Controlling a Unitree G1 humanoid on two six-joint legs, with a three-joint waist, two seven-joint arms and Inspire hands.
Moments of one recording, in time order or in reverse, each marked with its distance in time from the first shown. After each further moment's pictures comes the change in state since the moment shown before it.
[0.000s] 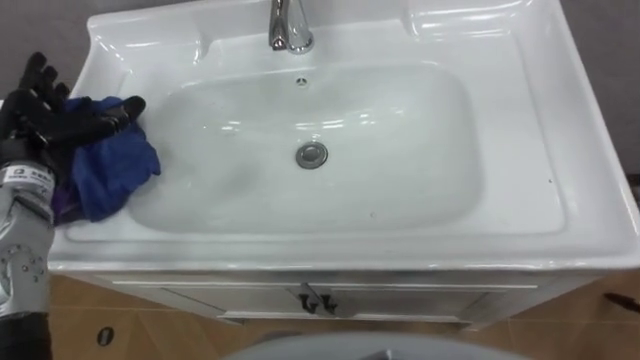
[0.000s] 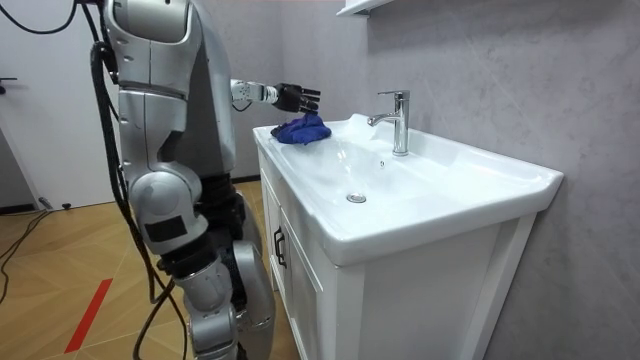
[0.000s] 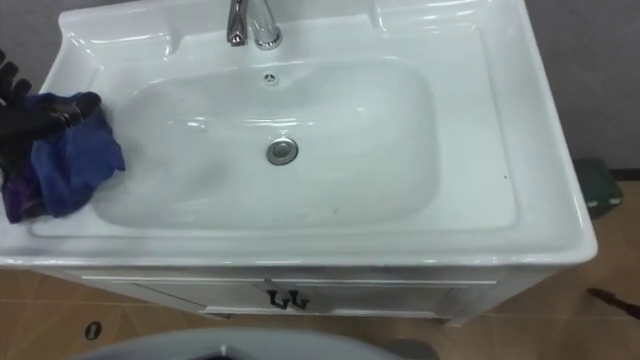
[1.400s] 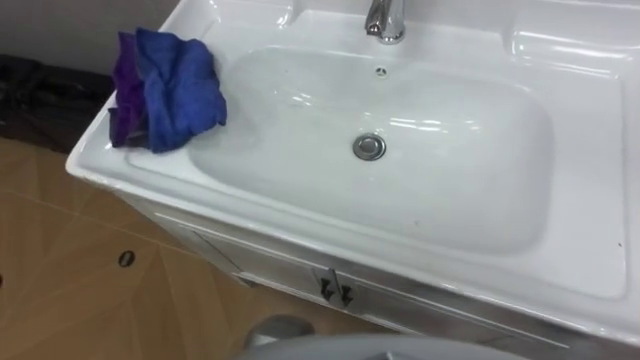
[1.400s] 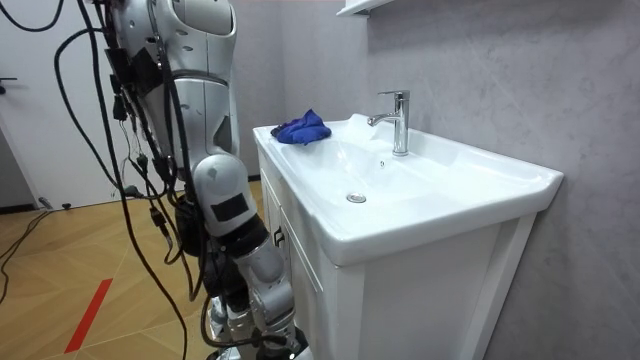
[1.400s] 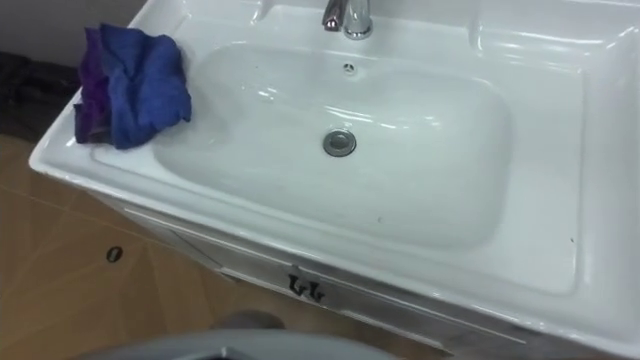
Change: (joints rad) left arm 0.245 -0.014 0.284 0.499 -0.104 -0.042 0.527; right arm -0.003 -0.011 0.012 -0.039 0.014 -0.012 -0.042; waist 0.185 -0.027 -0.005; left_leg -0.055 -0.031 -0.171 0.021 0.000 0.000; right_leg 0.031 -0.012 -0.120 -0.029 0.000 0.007
